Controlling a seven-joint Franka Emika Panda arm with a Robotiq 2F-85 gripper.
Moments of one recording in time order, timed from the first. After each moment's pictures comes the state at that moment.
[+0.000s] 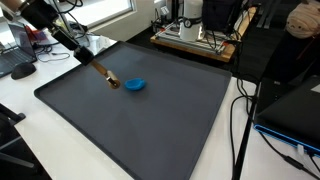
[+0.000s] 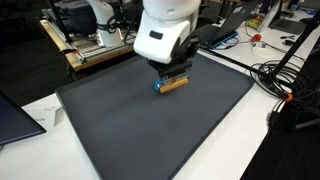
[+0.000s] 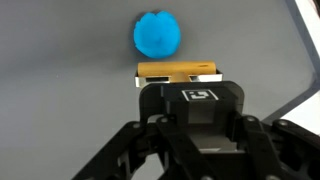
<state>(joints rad) -0.35 1.06 0.20 -0.57 0.16 1.30 0.22</state>
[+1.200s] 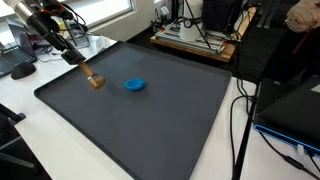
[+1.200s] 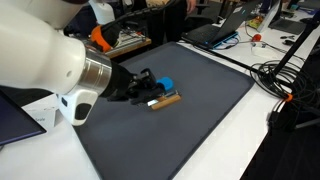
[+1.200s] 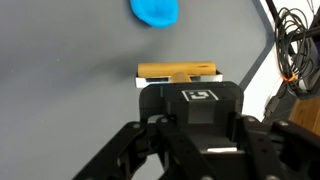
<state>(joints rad) -0.61 1.17 0.28 -0.61 0.37 1.41 0.12</state>
